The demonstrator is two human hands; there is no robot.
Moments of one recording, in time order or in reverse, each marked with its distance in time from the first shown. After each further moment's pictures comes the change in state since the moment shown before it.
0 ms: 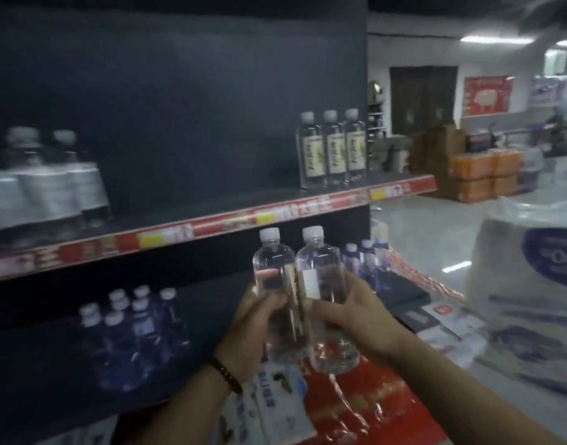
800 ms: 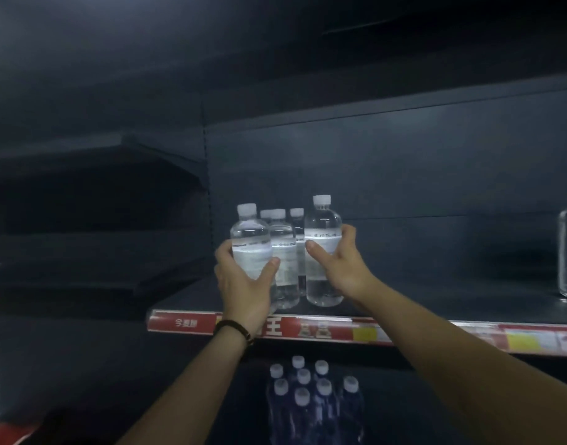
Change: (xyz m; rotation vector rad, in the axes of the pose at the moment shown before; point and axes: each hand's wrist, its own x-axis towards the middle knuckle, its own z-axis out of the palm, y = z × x) left_hand 0.023 0.208 -0.300 0.490 1.020 0.559; right_hand 0.292 -0.158 0.301 0.023 -0.203 -0.333
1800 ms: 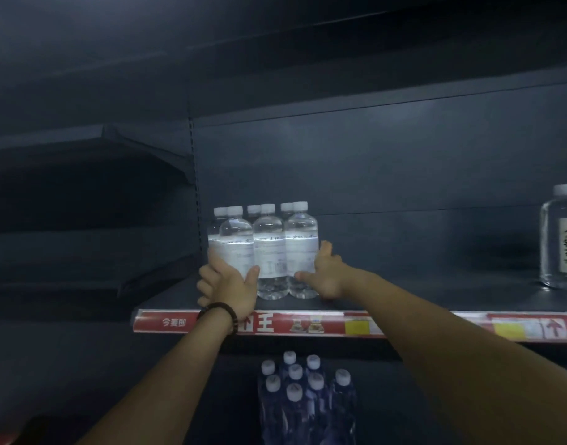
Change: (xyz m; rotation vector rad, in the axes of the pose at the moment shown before) left_hand 0.035 -0.042 0.006 0.568 -0.111 -0.186; right_hand 0.025 0.019 0.004 -0.590 -0.260 0.334
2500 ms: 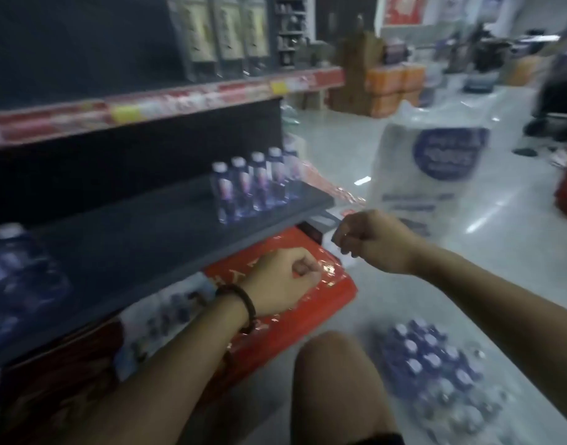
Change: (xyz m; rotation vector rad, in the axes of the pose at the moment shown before) left_hand -0.511 0.115 0.204 -0.323 -1.398 0.671; right_hand -0.518 0.356 -0.110 -0.229 0.299 0.447
